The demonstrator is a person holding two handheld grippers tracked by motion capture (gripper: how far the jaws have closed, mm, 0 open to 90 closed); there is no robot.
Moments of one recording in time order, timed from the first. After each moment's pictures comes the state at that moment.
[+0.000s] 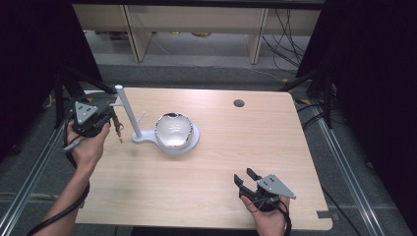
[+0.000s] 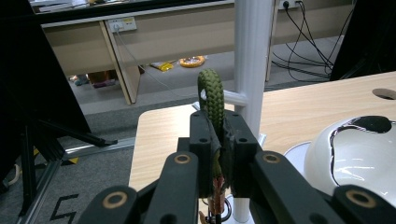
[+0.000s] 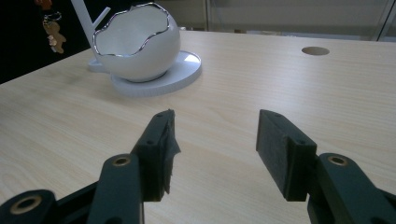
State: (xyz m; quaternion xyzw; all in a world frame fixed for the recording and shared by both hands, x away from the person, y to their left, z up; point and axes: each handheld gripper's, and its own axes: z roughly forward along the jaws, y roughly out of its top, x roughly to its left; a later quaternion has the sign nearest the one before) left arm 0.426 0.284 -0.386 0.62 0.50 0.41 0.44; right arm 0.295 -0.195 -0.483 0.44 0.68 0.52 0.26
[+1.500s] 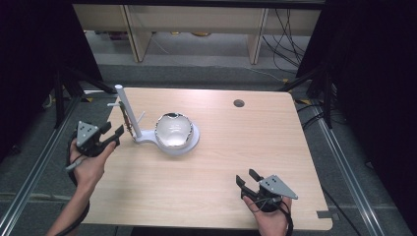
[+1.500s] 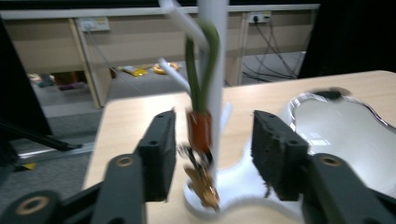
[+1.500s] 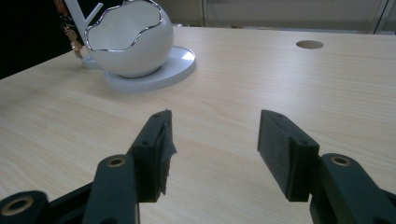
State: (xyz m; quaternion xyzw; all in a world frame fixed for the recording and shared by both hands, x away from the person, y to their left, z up) left arm 0.388 0.286 -0.448 0.62 0.48 0.36 0.51; right arm 0.294 -0.202 -0.486 0.46 0.68 0.51 0.25
